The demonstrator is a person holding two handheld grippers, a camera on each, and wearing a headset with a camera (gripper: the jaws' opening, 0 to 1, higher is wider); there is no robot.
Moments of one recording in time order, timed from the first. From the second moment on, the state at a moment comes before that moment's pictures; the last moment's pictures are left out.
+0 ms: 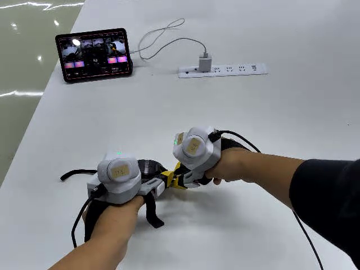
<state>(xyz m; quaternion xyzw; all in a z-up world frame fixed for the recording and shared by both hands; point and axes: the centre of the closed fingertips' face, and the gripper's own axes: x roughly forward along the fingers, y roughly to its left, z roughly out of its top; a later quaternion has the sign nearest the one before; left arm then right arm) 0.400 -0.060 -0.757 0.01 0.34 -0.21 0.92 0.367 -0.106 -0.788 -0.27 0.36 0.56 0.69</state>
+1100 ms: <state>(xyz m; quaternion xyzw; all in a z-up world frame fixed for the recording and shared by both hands) 0.392 -0.011 -0.723 0.00 0.31 -0.27 0.91 0.356 -0.159 -0.742 -0.22 0.35 0.50 0.77</state>
